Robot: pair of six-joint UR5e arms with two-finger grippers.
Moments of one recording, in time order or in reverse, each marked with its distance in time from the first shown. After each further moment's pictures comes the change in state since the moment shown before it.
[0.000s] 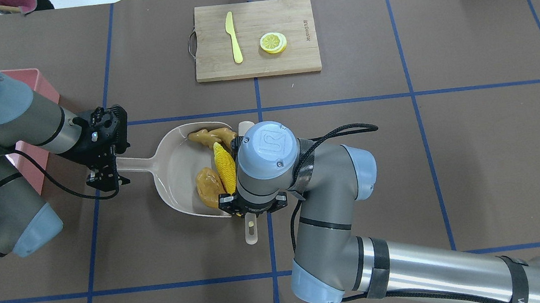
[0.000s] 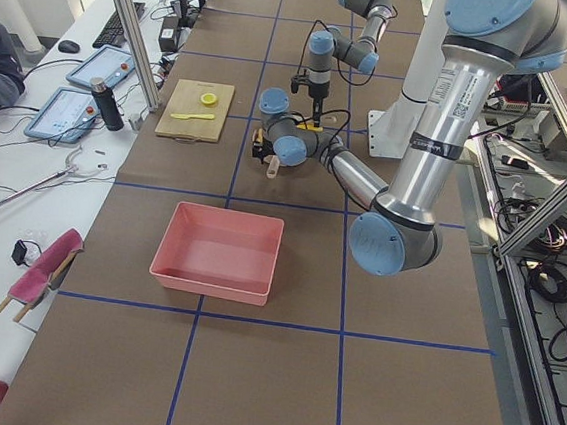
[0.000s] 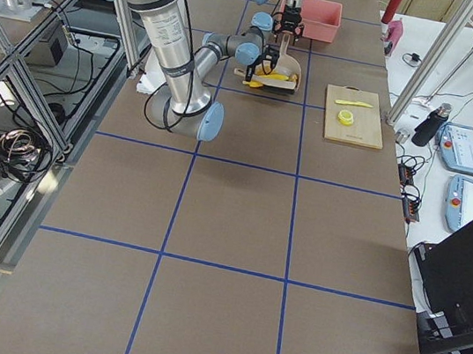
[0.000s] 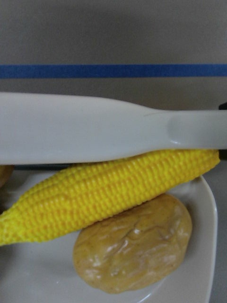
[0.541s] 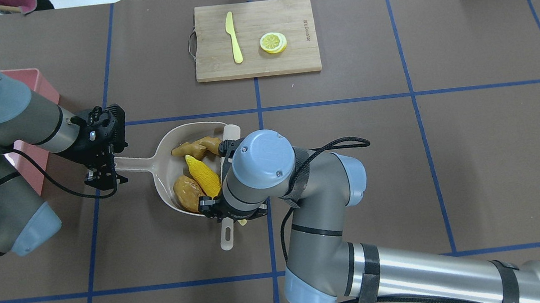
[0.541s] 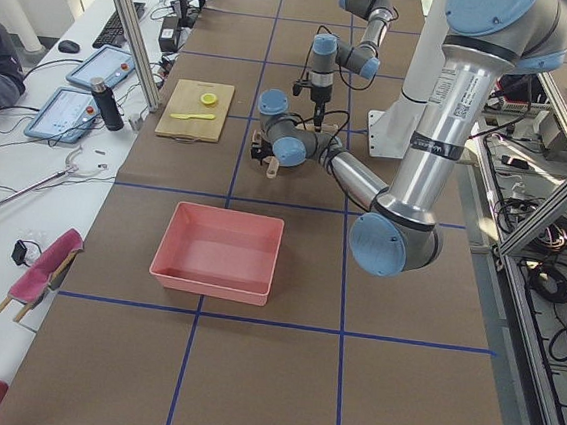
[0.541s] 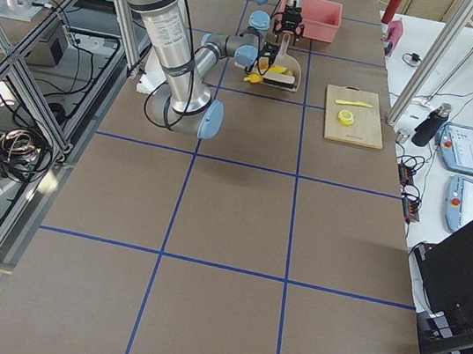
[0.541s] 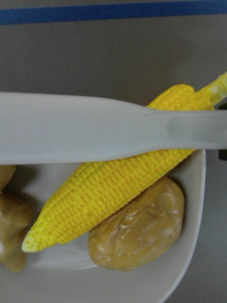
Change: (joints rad) left arm -0.005 0.002 0.006 -0.001 0.002 0.002; right arm -0.013 0.012 -0.023 0.145 -0.006 0.107
